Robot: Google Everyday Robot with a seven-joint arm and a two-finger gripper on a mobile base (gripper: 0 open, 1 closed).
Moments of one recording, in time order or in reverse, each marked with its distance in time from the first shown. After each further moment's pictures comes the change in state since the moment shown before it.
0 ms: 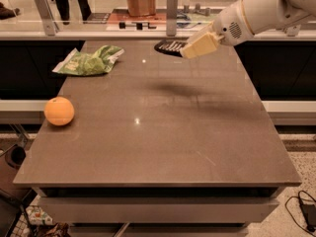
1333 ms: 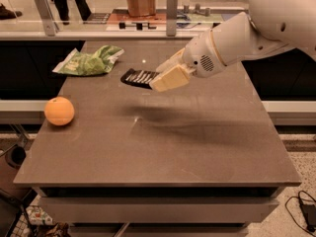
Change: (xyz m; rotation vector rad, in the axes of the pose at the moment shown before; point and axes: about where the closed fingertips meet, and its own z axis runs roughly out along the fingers) arm 0.000 0.118 0.044 -0.125 -0.005 -0.054
